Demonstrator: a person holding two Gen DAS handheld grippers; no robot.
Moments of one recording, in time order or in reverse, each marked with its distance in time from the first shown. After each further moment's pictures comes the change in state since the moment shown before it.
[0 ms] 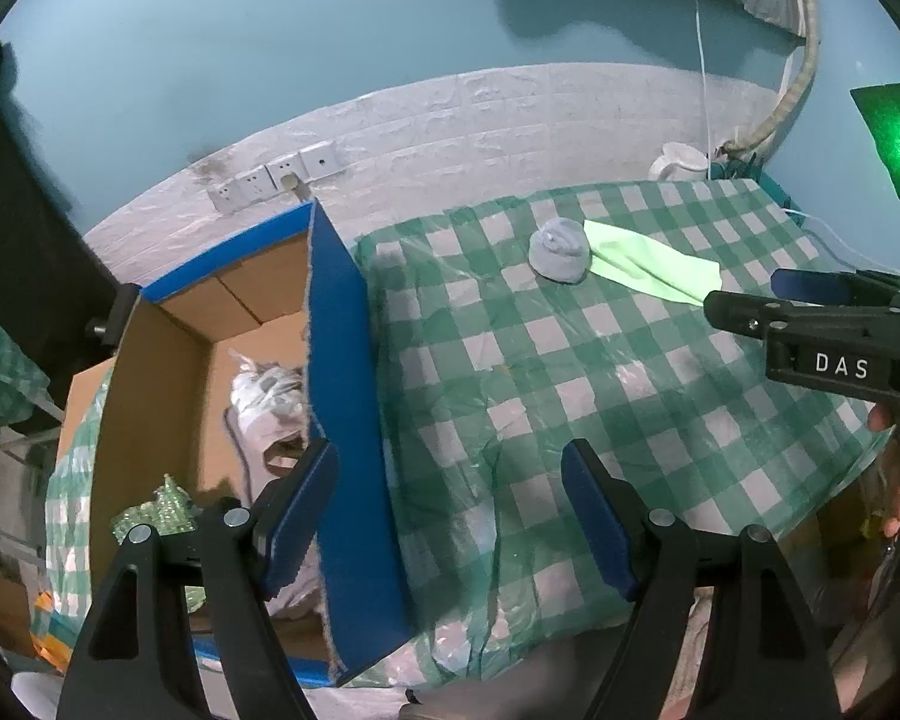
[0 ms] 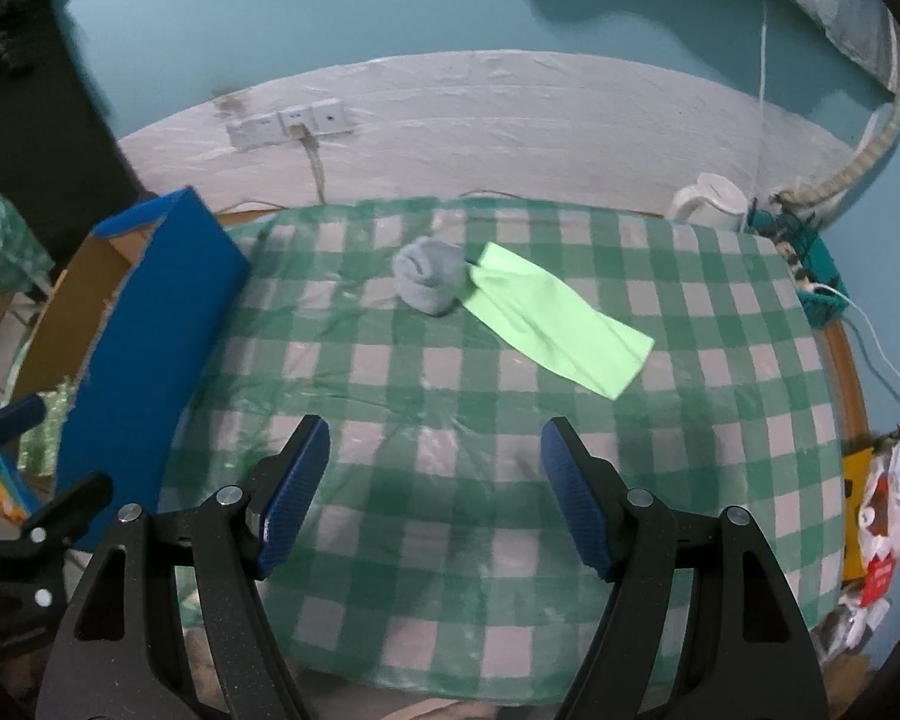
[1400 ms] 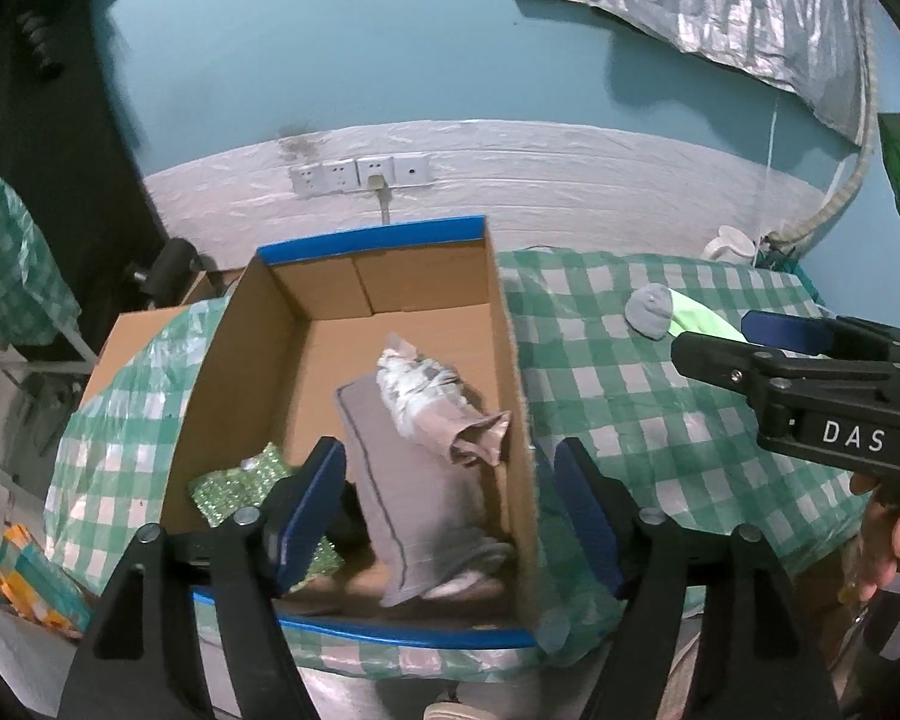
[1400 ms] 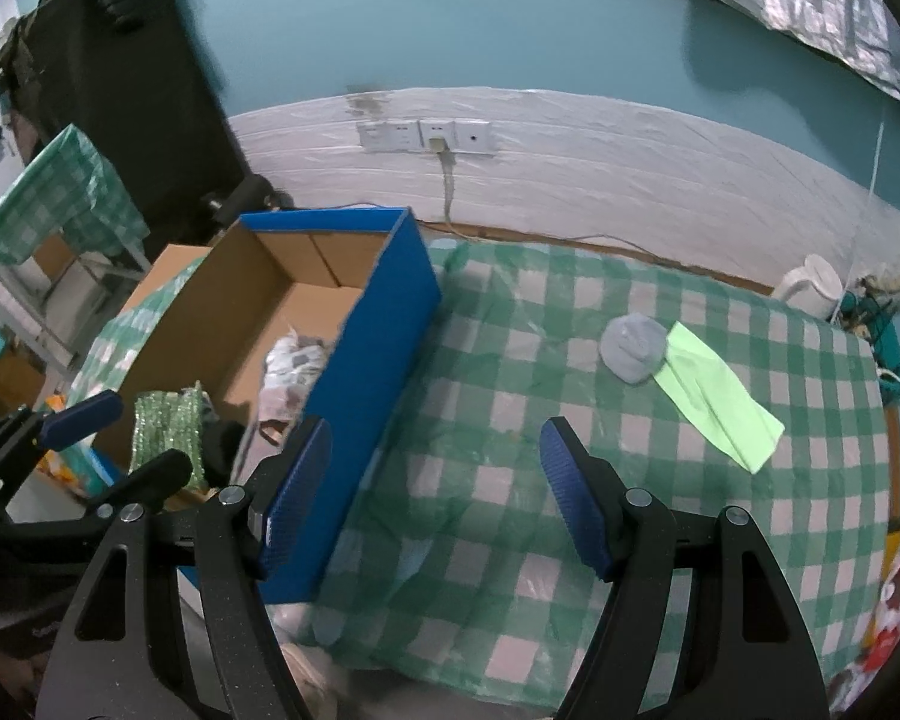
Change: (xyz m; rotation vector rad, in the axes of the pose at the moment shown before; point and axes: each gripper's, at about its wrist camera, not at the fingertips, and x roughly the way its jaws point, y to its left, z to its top) left arm -0.035 0.103 -0.024 -0.194 -0.086 0.006; right arm -0.019 0.132 0.029 -0.150 -0.036 0.163
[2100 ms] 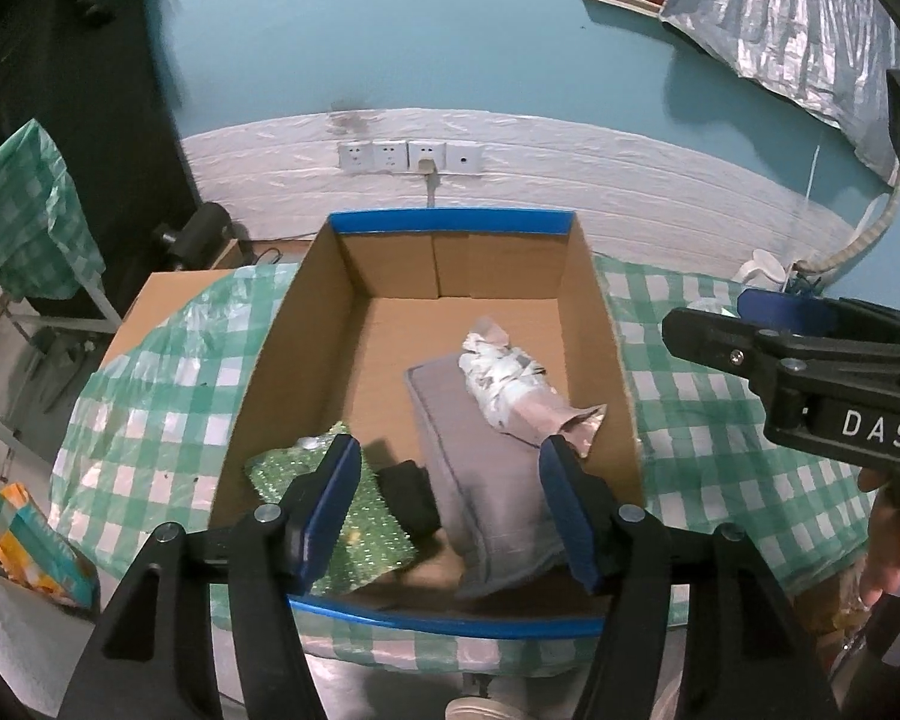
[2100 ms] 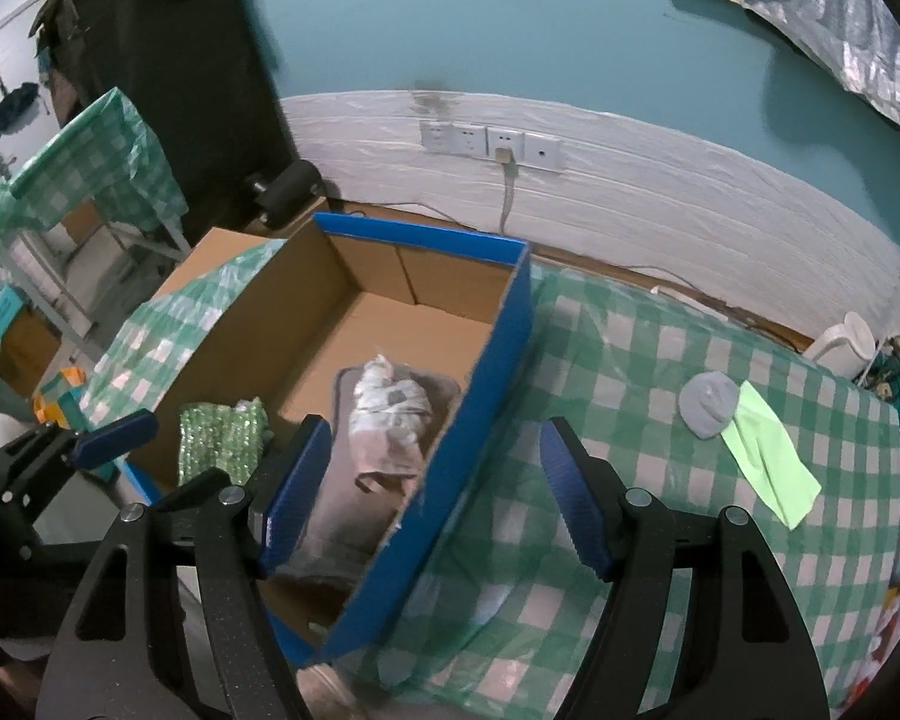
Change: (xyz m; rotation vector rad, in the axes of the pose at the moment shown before) left arm 0.006 0.060 -0.007 -0.103 0.022 0.023; right arm 0.022 0.069 0.027 -0.111 0.005 0.048
